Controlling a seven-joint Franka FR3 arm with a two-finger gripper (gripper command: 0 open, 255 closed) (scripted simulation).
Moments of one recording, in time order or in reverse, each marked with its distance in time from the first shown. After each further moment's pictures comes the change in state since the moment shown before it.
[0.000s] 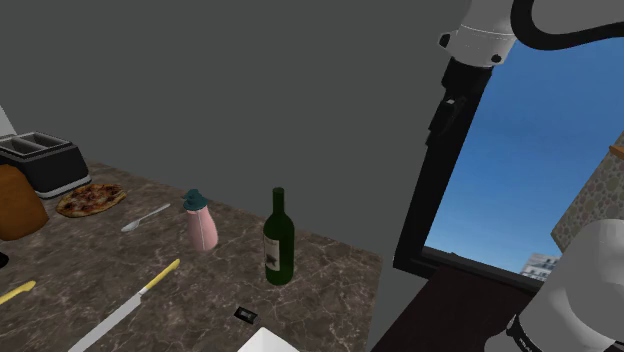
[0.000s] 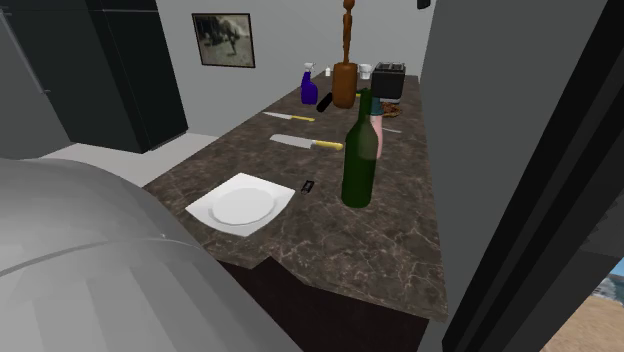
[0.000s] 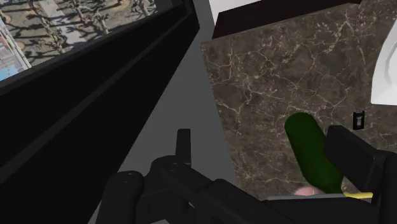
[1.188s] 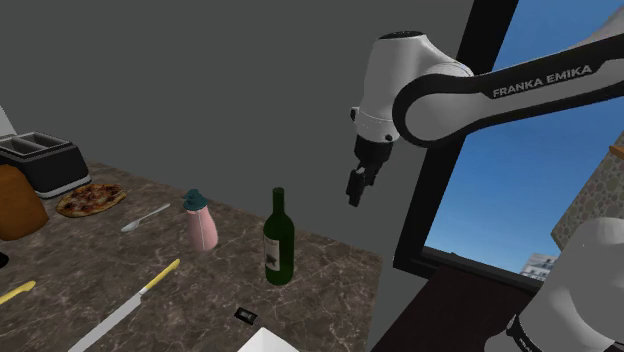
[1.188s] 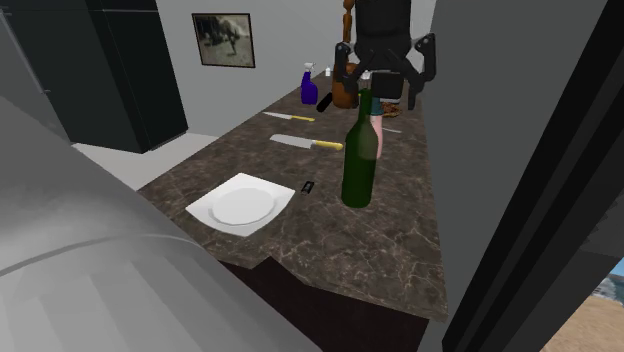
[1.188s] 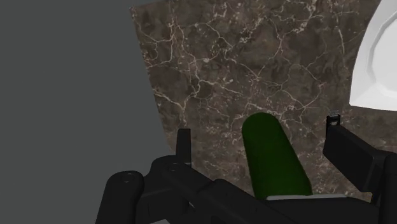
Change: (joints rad) arm 0.075 0.392 0.182 -0.062 0.074 0.386 0.162
